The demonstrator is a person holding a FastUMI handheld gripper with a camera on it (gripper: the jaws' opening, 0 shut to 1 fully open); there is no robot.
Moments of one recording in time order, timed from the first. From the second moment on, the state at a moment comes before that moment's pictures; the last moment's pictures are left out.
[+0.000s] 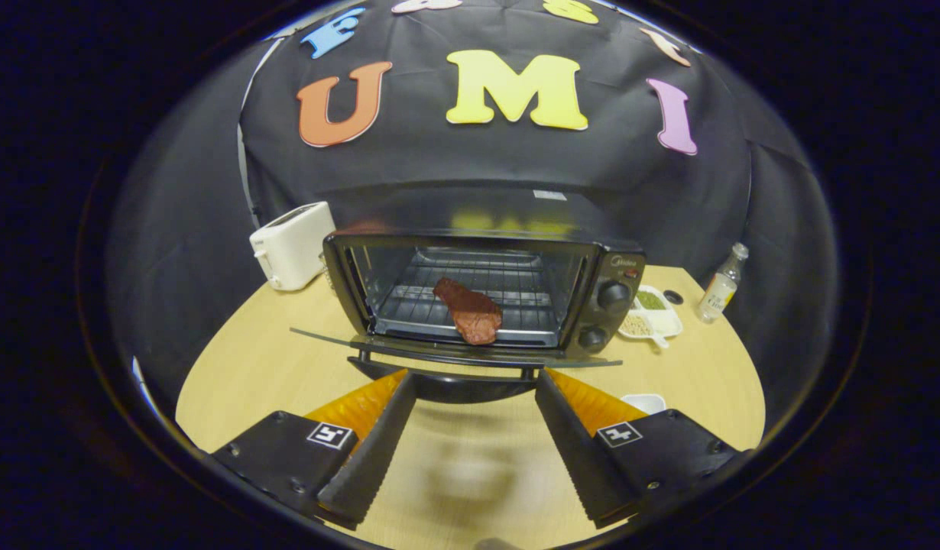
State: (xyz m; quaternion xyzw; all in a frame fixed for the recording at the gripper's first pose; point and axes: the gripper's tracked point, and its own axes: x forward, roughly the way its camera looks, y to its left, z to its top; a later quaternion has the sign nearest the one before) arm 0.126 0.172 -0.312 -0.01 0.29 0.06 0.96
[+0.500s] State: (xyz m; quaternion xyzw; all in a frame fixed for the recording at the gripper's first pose) arm 0.184 0.184 -0.268 -0.03 0.25 0.08 0.97
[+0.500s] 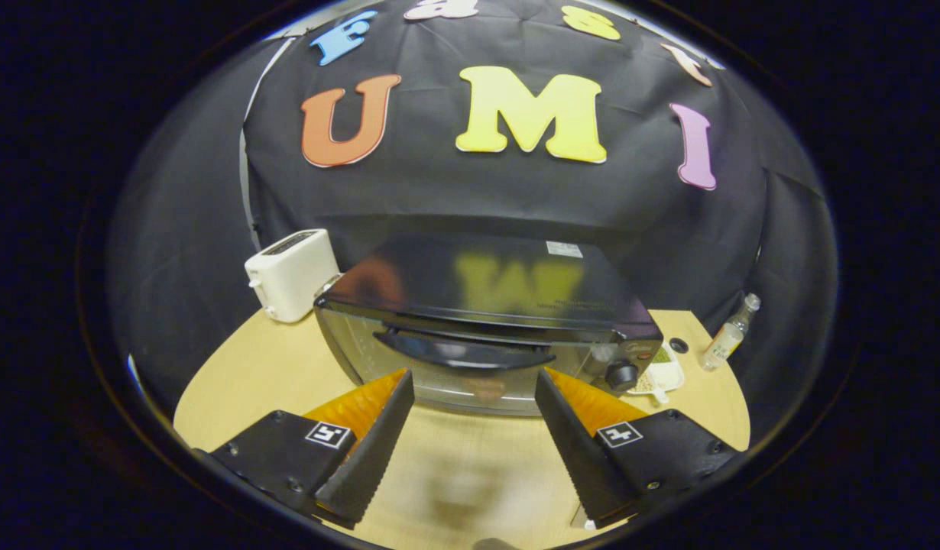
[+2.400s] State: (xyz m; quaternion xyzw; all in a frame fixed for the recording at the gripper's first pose) arm -0.003 0.122 0.016 0.01 -0.01 0.04 1.00
